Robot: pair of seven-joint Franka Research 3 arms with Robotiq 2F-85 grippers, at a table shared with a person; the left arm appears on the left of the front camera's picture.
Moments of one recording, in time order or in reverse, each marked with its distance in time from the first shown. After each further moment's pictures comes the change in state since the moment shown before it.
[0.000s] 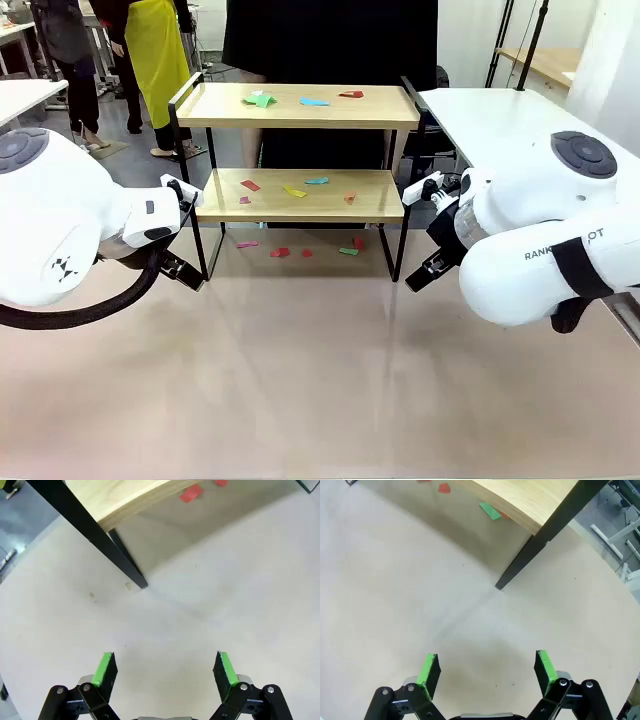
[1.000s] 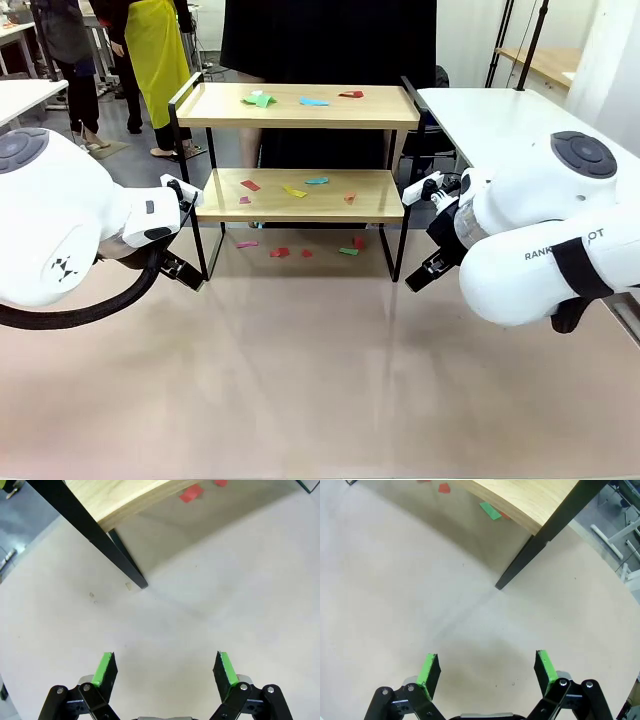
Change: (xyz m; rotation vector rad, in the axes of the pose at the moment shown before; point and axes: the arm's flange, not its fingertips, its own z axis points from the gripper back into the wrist) left arm 0.000 0.000 0.000 0.000 0.000 0.000; right arm 0.000 0.000 0.000 0.000 0.000 0.001
